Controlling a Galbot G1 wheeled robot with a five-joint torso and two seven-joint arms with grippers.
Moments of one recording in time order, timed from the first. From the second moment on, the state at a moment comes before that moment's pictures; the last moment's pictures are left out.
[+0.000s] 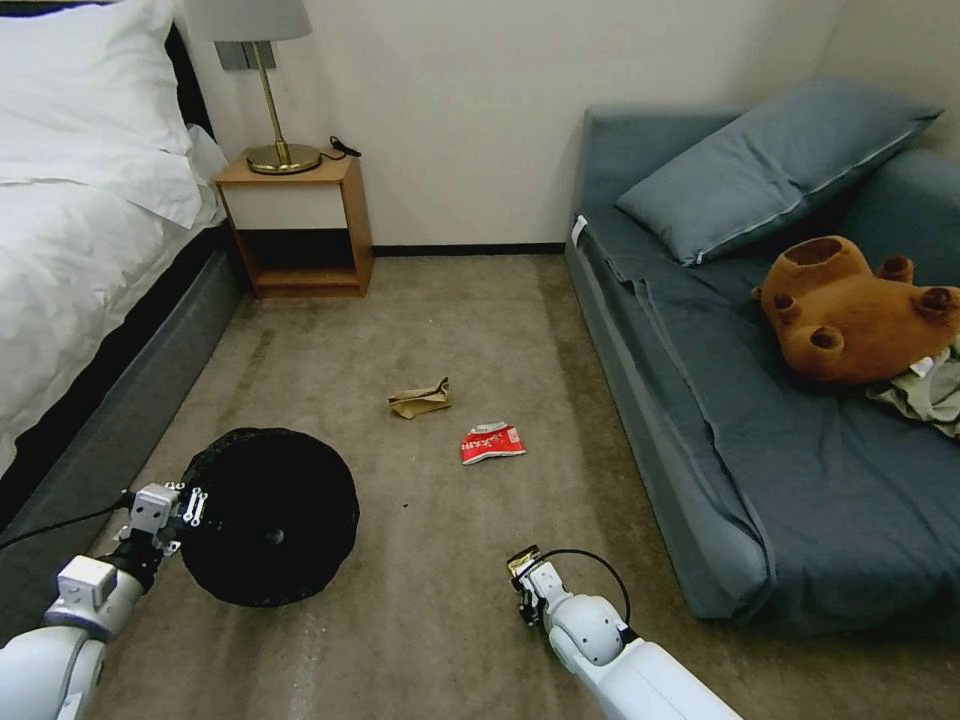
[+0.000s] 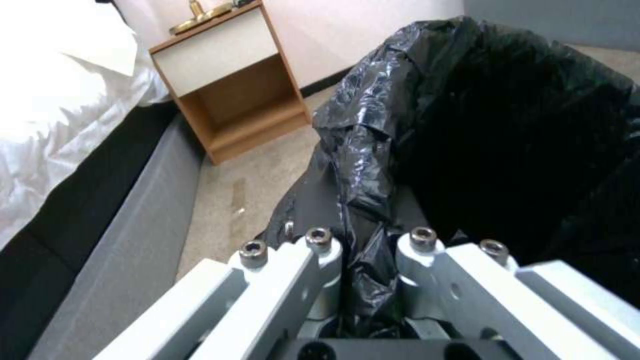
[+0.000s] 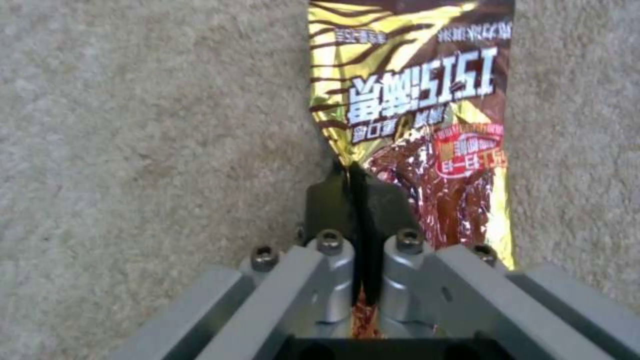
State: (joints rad) left arm 1.51 -1.12 -0.94 -1.78 -0.16 -0.10 0.38; right arm -1.00 1.27 -0.16 1.29 0.23 -0.65 0.11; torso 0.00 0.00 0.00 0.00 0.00
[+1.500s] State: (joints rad) left arm 1.50 -1.12 -0.92 -1.78 -0.16 -0.11 0.37; right arm -1.00 1.12 -0.09 1.63 0.31 -0.66 0.05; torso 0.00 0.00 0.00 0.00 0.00
